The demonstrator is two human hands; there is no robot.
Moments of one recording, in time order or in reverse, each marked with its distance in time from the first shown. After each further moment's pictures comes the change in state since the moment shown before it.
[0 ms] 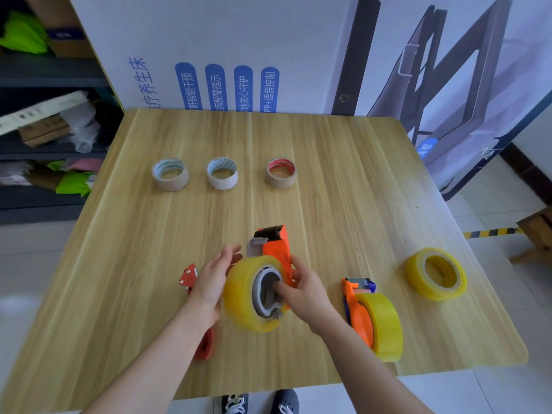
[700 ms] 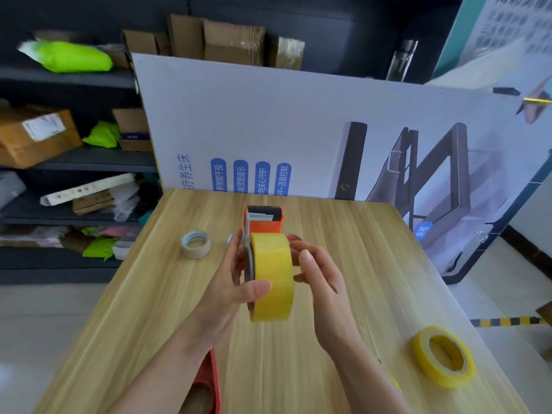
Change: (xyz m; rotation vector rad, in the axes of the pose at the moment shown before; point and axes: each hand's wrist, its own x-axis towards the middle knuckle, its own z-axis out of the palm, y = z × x) left_hand -0.074 0.116 0.020 0.007 -0.489 0.648; right_hand -0.052 -0.144 -0.025 0.332 0.066 -0.632
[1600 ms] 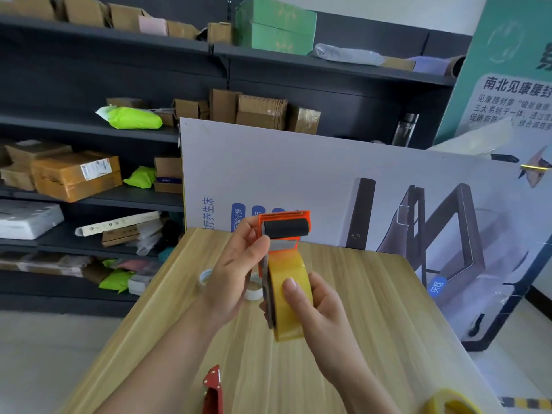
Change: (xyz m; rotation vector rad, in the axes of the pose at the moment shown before) left_hand 0.003 0.101 0.031 0.035 0.113 0.286; right_hand -0.017 -0.066 0.024 0.123 -0.246 -0.011
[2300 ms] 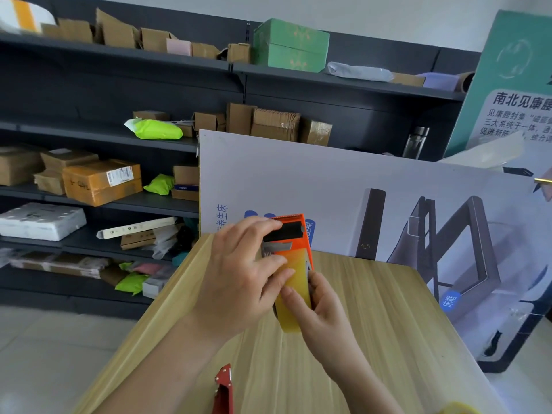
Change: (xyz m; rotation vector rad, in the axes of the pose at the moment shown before) left_hand -0.030 0.022 -0.009 1.558 0.118 0.739; right_hand -0.006 -0.001 0.013 -0.147 -0.007 -0.102
